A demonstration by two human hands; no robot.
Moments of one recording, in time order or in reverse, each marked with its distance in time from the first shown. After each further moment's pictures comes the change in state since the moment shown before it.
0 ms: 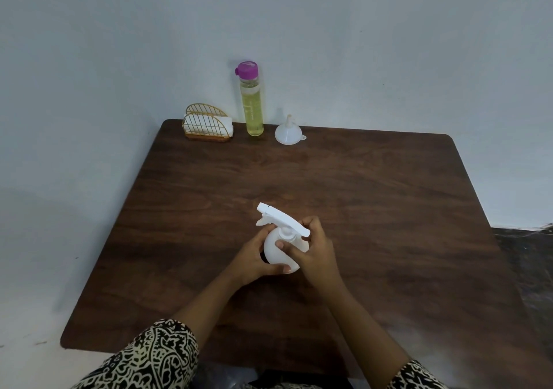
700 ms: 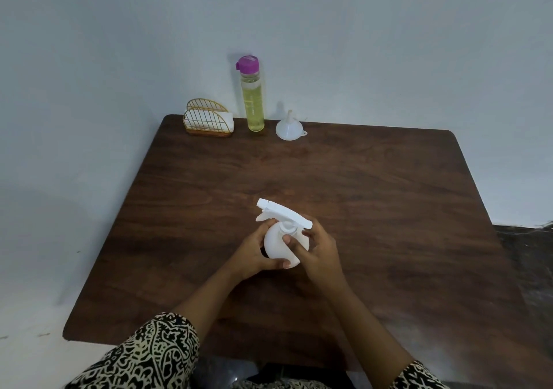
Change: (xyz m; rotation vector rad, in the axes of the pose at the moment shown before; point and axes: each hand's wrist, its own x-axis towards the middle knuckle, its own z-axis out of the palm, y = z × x) left_hand 0.000 0.001 0.001 -0.009 0.008 -0.007; right_hand -0.010 -0.003 -0.002 0.104 0.015 0.003
